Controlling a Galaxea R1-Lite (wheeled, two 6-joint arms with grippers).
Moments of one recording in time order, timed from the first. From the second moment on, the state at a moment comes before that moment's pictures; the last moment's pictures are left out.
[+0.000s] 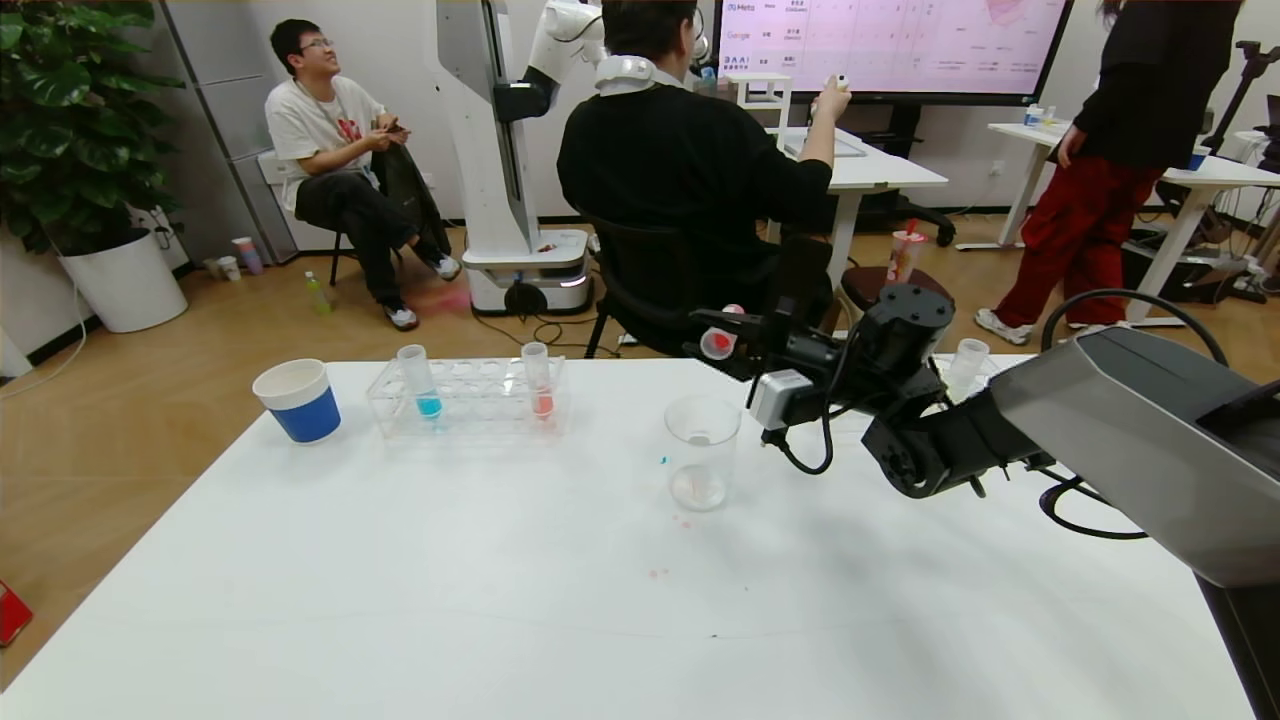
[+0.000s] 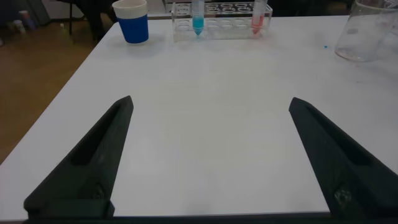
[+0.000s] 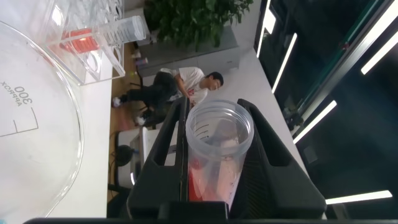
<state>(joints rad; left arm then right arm) 0.00 0.00 0.00 0.00 -0.01 0.02 0.35 2.41 -1.43 -1.23 0.83 -1.22</state>
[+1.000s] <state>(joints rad) 0.00 0.00 0.00 0.00 -0.01 0.02 0.34 2.43 -1.47 -1.22 0.90 -1.45</state>
